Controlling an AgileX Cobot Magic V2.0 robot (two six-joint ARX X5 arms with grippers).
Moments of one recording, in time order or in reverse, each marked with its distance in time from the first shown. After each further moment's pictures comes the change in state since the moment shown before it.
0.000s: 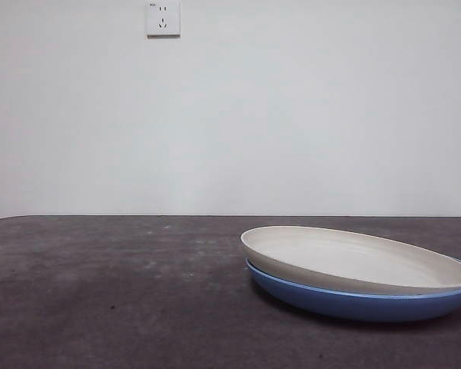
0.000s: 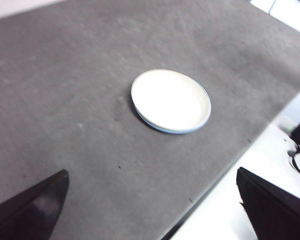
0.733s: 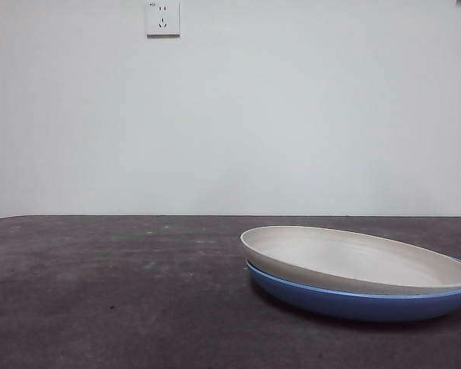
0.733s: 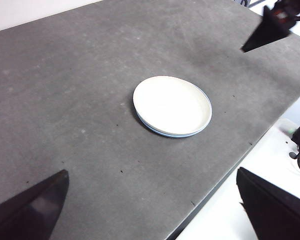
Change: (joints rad) left arm 0.000 -0.011 0.000 0.005 -0.001 0.016; right arm -0.056 0.486 0.006 -0.113 0.027 0.011
